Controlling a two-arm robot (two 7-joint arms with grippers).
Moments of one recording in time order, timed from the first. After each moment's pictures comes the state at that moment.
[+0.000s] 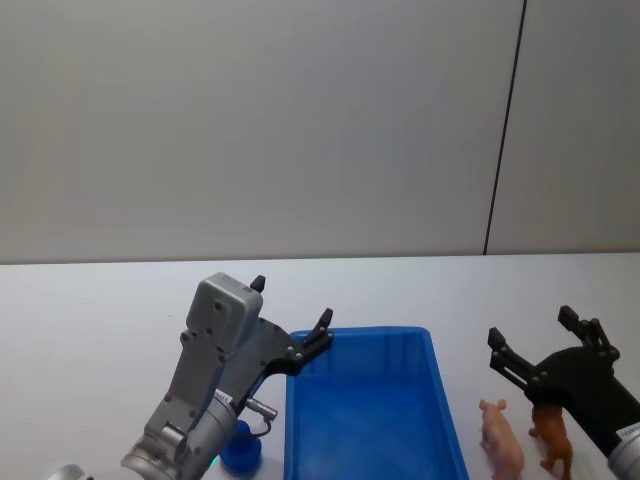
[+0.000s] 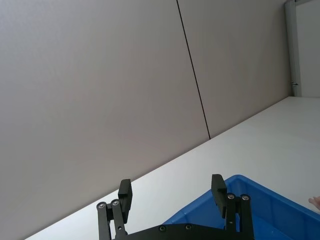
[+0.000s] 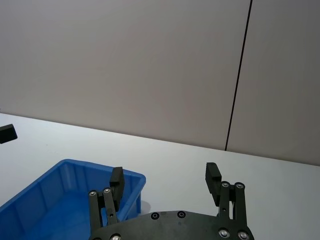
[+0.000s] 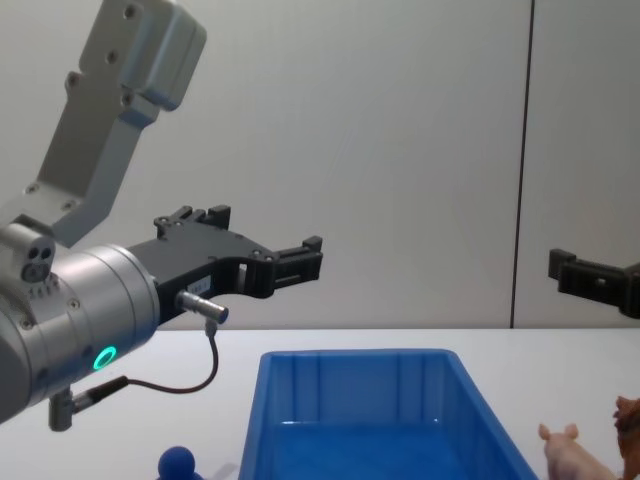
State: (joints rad) left arm -0.24 0.38 0.45 -1.63 -0.20 0.01 -0.01; right arm -0.01 0.34 -0.23 -1.77 0.29 0.03 0.07
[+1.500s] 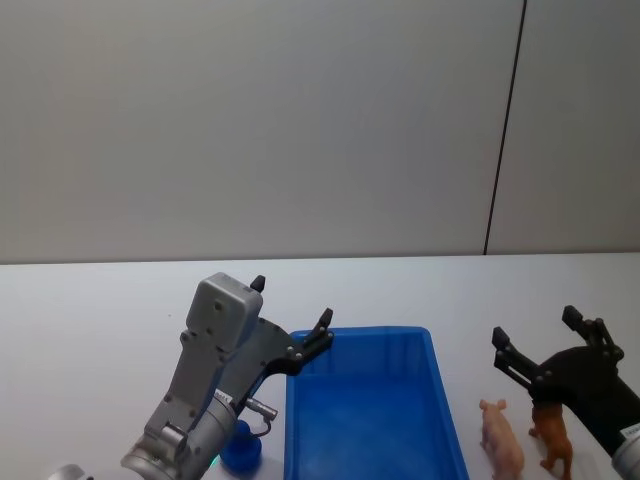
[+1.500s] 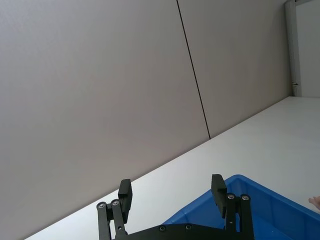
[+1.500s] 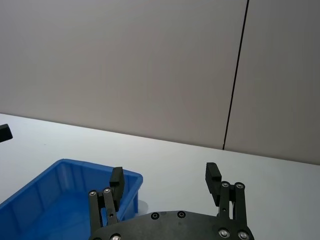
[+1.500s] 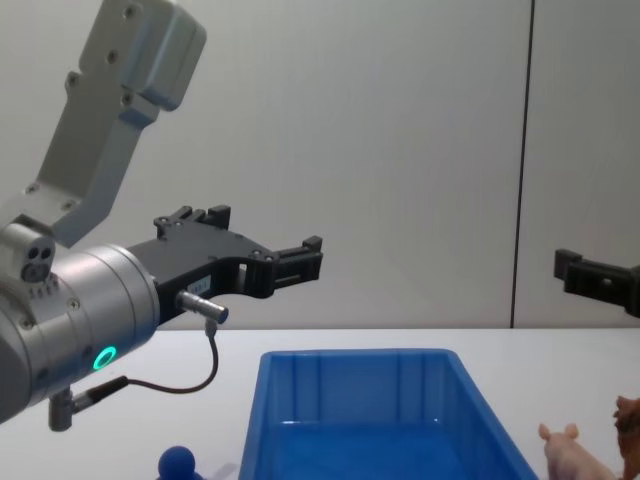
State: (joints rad) left arm -0.24 0.38 0.45 -1.63 -0.20 0.01 -0.01; right arm -0.02 0.34 -0.22 -1.77 0.29 0.03 0.07
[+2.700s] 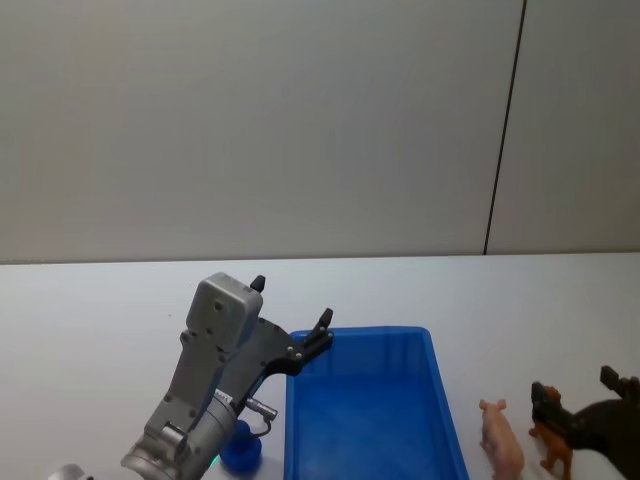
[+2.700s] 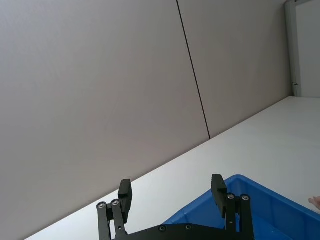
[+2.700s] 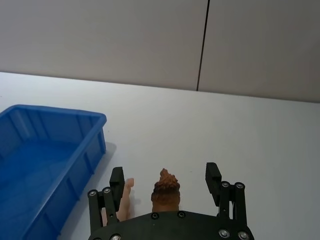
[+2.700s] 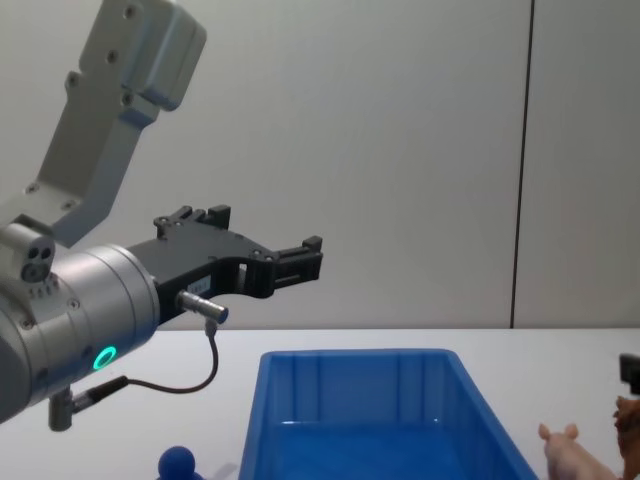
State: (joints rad) left arm -0.24 0.38 0.45 -1.63 -0.20 0.01 -0.01; right arm -0.07 0.38 -0.18 -1.77 0.33 0.21 0.00
